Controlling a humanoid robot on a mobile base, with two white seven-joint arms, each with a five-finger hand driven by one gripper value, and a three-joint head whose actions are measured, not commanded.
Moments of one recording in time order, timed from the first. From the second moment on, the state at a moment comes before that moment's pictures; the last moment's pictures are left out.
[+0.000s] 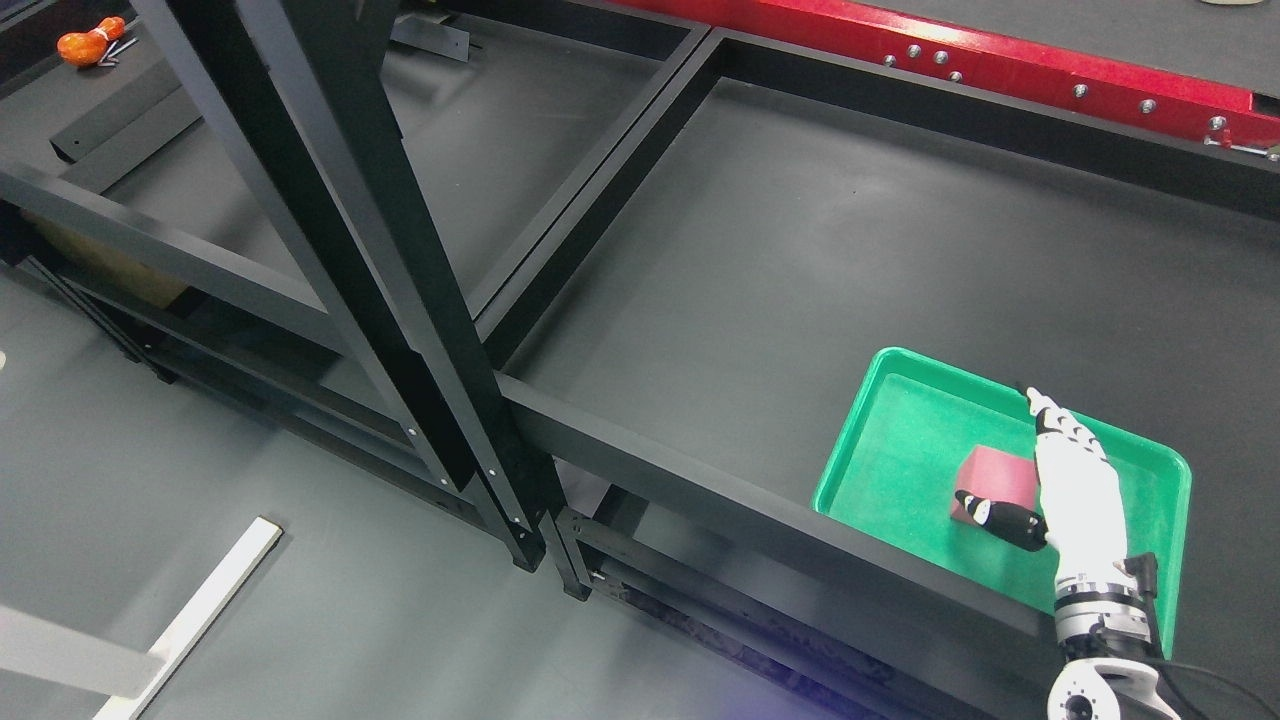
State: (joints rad) left arm -0.07 0.00 0.09 0.00 0.00 -0.10 -0.08; right arm 0.15 0.00 0.00 -1.72 1.03 0.04 0.06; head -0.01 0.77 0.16
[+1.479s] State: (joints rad) left arm -0.07 0.00 0.09 0.00 0.00 -0.10 -0.08; right arm 0.12 0.00 0.00 -1.63 1.11 0.07 0.18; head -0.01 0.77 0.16
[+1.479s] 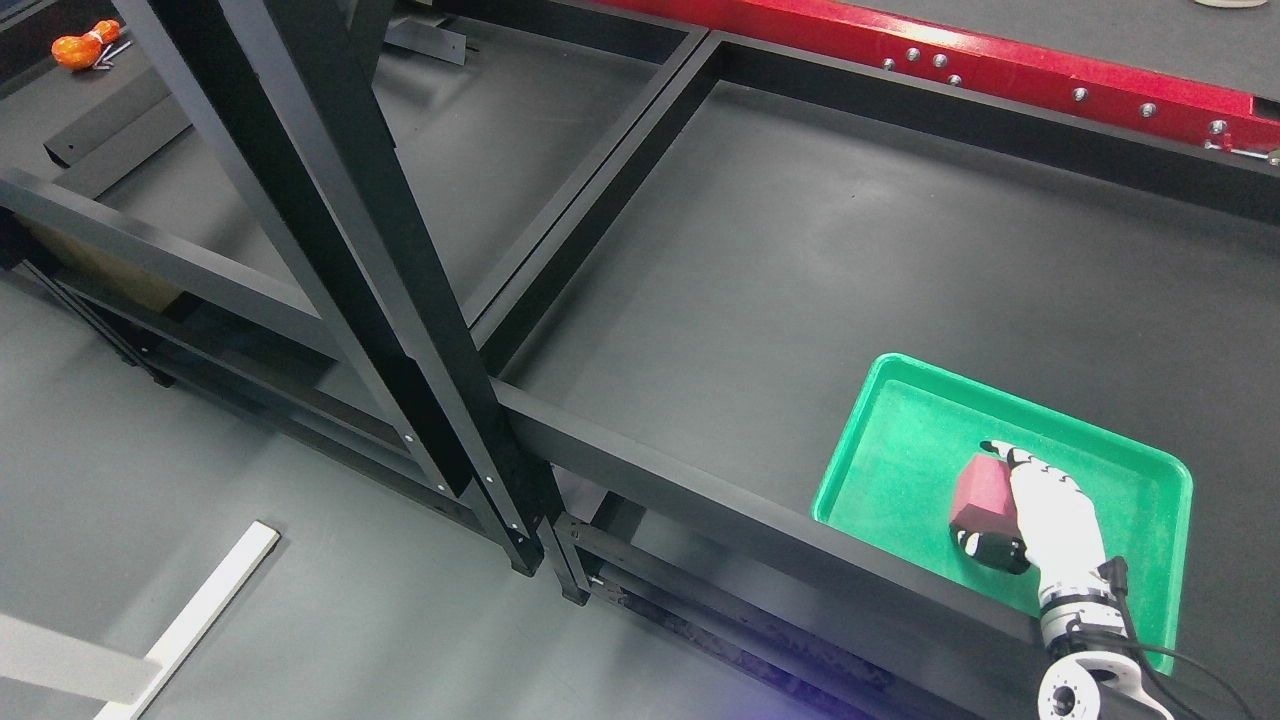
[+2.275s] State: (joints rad) left arm -0.07 0.00 0.09 0.00 0.00 -0.10 -0.08; right arm 0.08 0.00 0.00 -1.61 1.10 0.00 0.05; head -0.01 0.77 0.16
